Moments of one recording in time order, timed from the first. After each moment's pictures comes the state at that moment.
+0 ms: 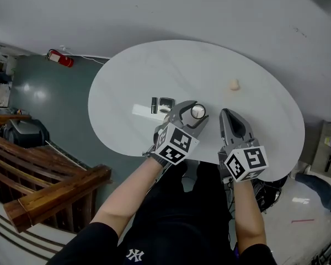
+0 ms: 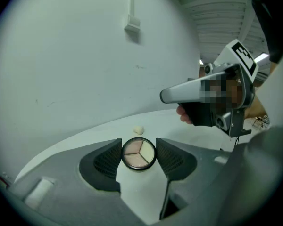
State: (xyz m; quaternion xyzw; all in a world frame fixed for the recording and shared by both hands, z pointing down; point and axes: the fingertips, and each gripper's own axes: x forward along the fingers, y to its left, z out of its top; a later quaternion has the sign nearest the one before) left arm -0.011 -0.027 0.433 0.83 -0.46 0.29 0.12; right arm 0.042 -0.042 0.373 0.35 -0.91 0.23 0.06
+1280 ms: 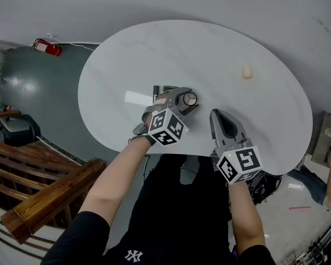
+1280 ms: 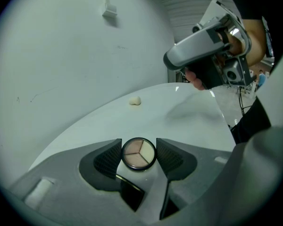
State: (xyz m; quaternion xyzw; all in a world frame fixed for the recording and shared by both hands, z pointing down) left arm -0.075 -0.016 0.542 0.86 -0.36 0.37 0.03; right arm -0.025 0.001 0.438 0.33 -0.90 0.25 0.10
